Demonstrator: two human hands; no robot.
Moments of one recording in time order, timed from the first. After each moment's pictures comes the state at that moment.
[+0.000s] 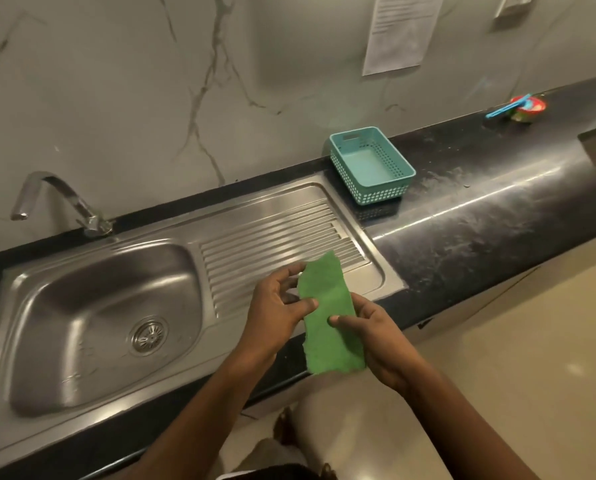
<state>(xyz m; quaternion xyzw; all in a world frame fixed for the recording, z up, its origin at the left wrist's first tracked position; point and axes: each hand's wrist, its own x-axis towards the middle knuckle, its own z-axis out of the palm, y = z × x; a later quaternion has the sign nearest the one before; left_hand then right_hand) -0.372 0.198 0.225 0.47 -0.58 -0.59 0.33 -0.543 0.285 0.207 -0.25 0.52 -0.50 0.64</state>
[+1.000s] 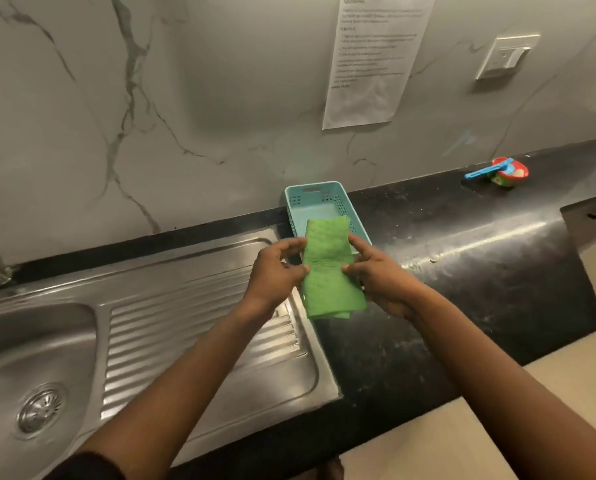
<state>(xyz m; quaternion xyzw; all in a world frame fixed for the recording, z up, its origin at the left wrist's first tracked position) -0.604 0.014 0.253 0.49 -0.60 -0.53 0.33 -0.802 0.063 0.255 -0.35 0.61 -0.42 0.57</state>
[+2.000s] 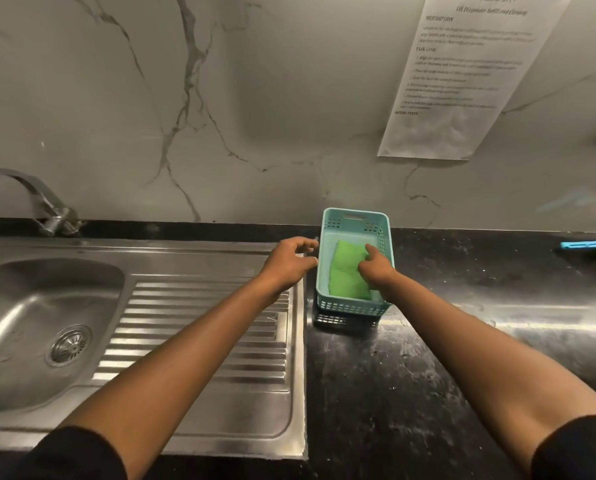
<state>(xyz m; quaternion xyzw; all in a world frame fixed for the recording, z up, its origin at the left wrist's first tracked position) -0.653 -0.081 0.226 0.61 -0.56 -0.47 0.32 -0.865 -0.120 0.178 -0.49 0.71 -0.23 0.45</state>
